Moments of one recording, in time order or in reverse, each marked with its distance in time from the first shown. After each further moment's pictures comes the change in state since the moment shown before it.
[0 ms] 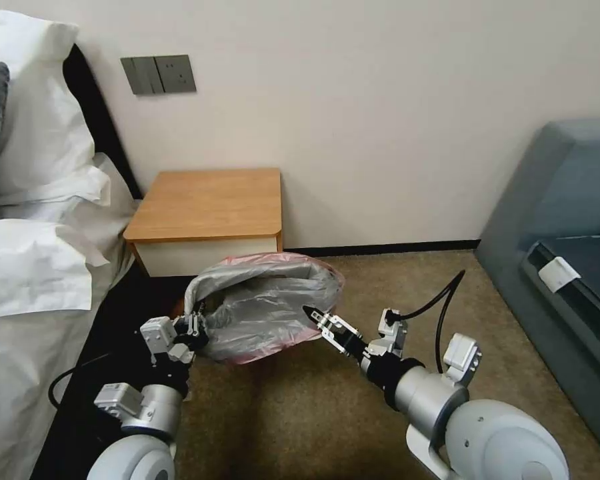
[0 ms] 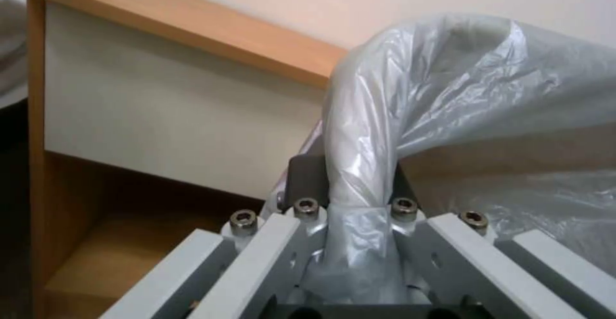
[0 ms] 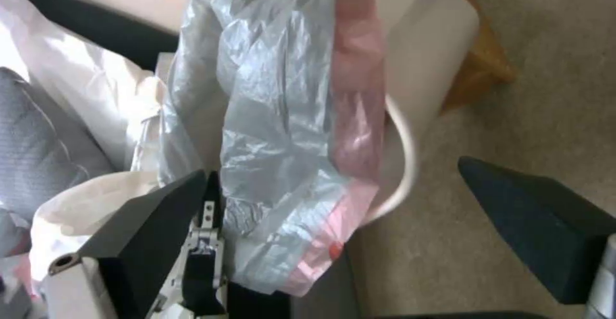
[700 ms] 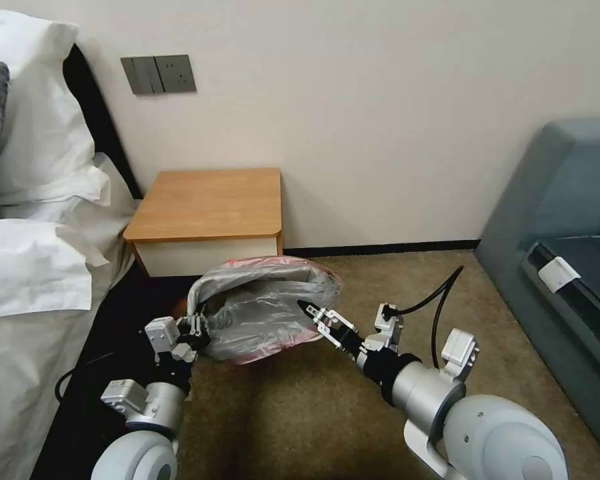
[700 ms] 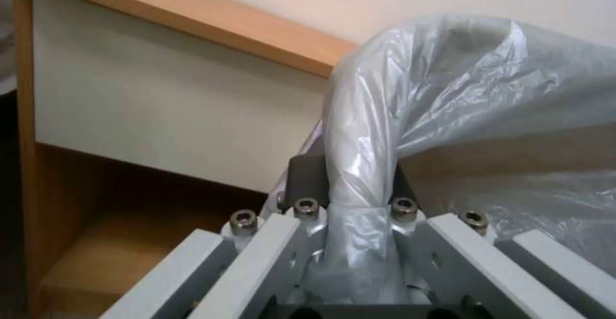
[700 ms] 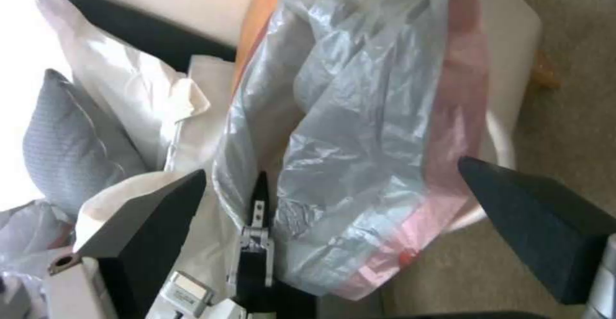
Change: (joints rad) left arm -0.019 0.008 0.012 0.023 0.000 0.003 0.002; right arm 0.045 0.029 -0.014 0.000 0.002 -0.004 -0.022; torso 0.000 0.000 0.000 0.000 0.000
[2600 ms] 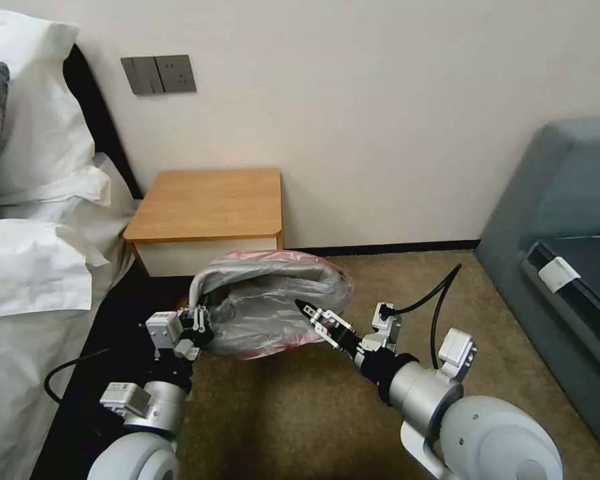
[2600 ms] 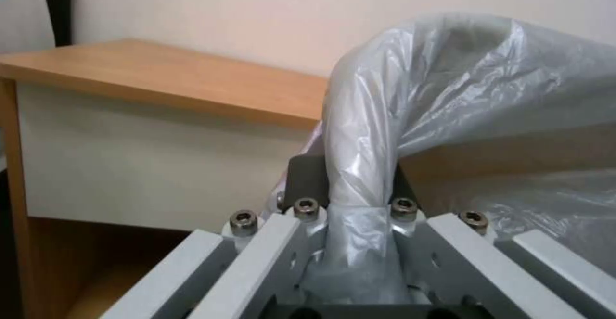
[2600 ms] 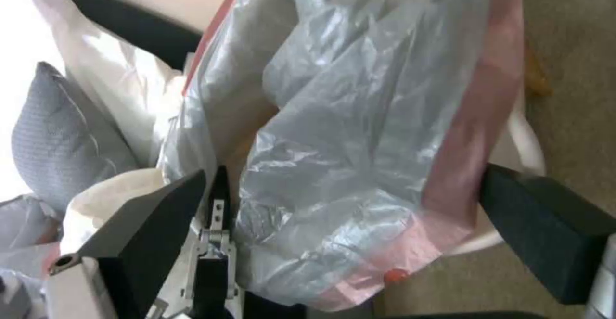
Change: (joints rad) left arm 0.029 -0.008 0.017 -0.068 0.134 -0.038 0.019; right arm -0.011 0.006 -0.015 0.000 -0.053 -0.010 -0.009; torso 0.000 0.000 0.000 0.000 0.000
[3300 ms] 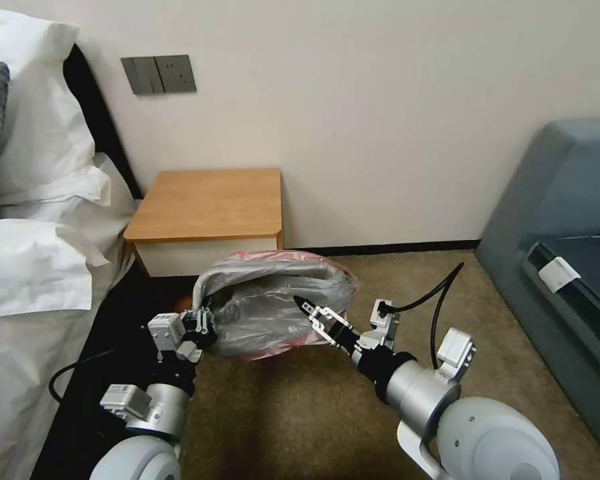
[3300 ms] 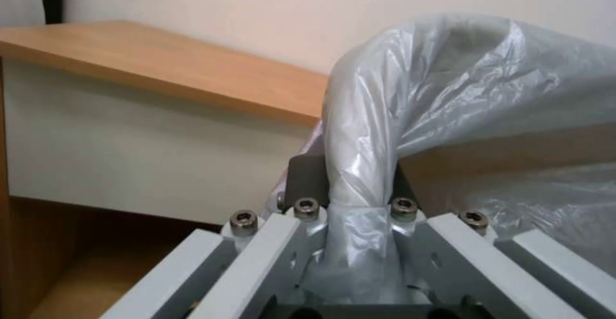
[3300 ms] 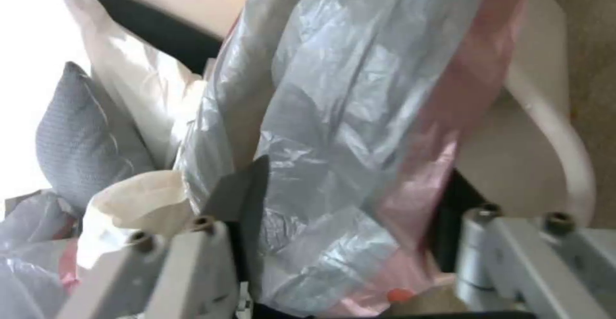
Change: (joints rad) left arm 0.009 -0.009 0.005 -0.024 -0.056 0.032 -0.006; right arm 0.000 0.014 -0.013 0.000 -0.063 -0.002 -0.055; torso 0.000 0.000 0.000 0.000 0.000
